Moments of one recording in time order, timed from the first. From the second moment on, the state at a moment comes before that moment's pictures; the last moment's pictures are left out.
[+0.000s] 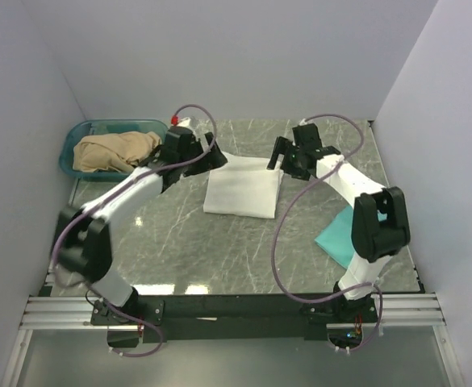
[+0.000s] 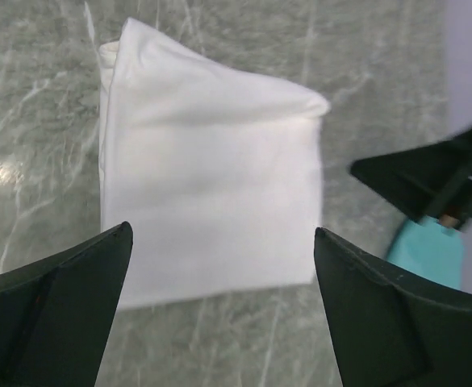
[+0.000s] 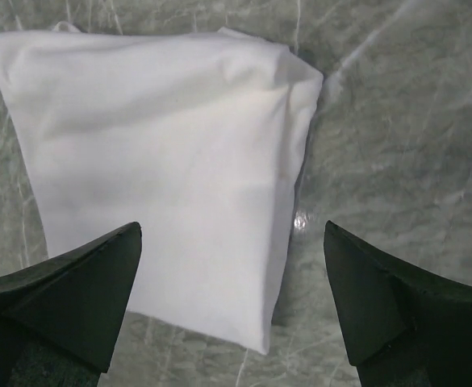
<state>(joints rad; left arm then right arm) -0.45 1.67 1.27 -0.19 0.07 -0.65 0.28 1.78 1.33 -0.42 -0.05 0.54</state>
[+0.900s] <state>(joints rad) -0.46 0.82 0.67 -0.38 -0.13 -0.84 0.45 2.04 1.43 -0.47 0.20 0.61</state>
